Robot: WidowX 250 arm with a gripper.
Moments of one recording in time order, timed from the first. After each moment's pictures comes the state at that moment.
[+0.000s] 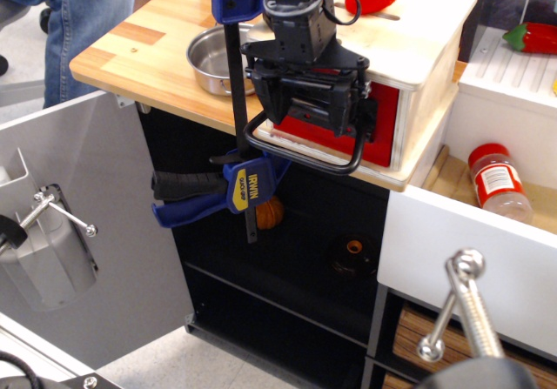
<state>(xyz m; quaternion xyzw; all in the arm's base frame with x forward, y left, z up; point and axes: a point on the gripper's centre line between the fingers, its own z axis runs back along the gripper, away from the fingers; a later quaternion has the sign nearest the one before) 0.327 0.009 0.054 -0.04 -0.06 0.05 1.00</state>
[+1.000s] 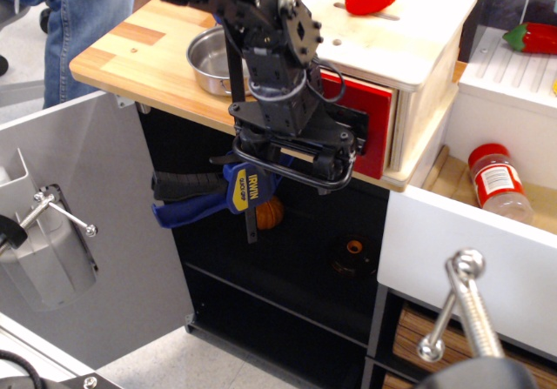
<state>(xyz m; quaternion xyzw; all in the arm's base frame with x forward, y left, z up) 0.290 -0.002 0.016 -0.03 -0.10 0.03 0.99</state>
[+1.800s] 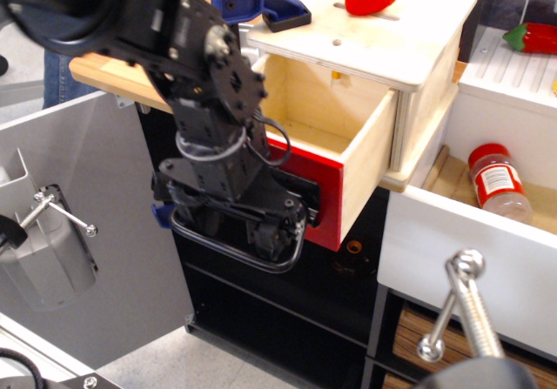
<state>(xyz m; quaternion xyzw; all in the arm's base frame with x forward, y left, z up) 0.197 0.001 0.029 -0.02 -0.03 0.03 1.00</state>
